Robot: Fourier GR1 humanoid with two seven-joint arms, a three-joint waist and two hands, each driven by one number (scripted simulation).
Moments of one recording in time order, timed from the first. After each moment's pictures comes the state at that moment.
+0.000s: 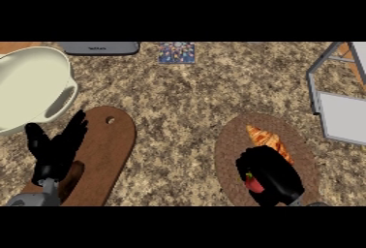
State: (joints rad) left arm -0.04 0.31 -0.04 -1.41 0.26 0.10 0.24; right arm -0.04 -0.36 0.47 -1.61 0.99 0.08 -0.07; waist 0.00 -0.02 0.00
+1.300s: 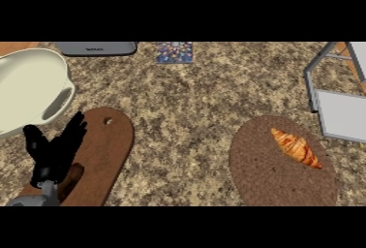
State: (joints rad) left arm -0.02 0.29 -0.02 -1.42 0.24 0.09 0.25; right arm -0.08 -0.66 -0.54 -2.22 0.10 0.41 0.62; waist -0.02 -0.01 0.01
